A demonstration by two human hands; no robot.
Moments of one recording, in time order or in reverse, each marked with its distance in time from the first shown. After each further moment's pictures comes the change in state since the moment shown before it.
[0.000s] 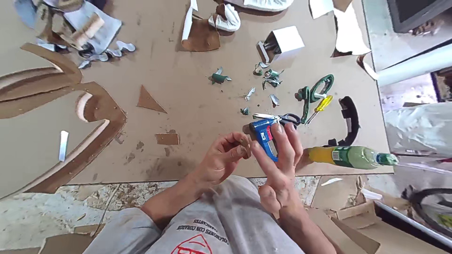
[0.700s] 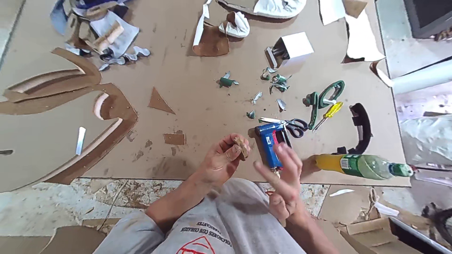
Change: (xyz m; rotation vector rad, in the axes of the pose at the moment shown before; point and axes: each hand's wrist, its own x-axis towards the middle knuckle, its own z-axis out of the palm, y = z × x) left_hand -0.009 0.001 -0.005 -0.034 0.075 0.042; right_hand -0.032 0.020 -0.003 0.123 -0.028 -0.072
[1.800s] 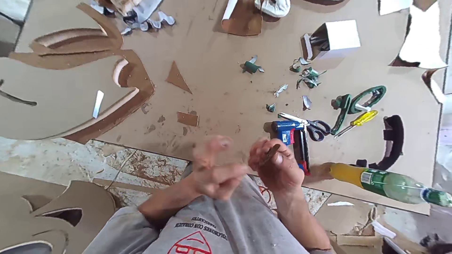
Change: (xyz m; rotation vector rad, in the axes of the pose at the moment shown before) left_hand -0.063 0.019 0.001 1.567 0.133 0.884; right_hand 0.031 -0.001 0.046 1.597 -0.018 0.594
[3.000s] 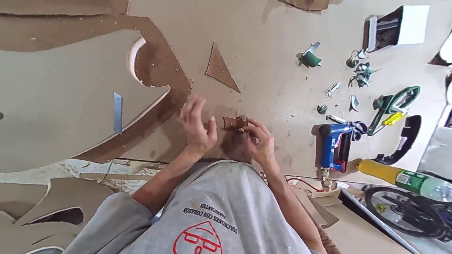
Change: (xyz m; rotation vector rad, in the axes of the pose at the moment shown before) left_hand -0.075 -0.243 -0.163 0.311 -0.087 -0.538; right_hand 0.110 0.230 0.013 -1.433 0.194 0.072
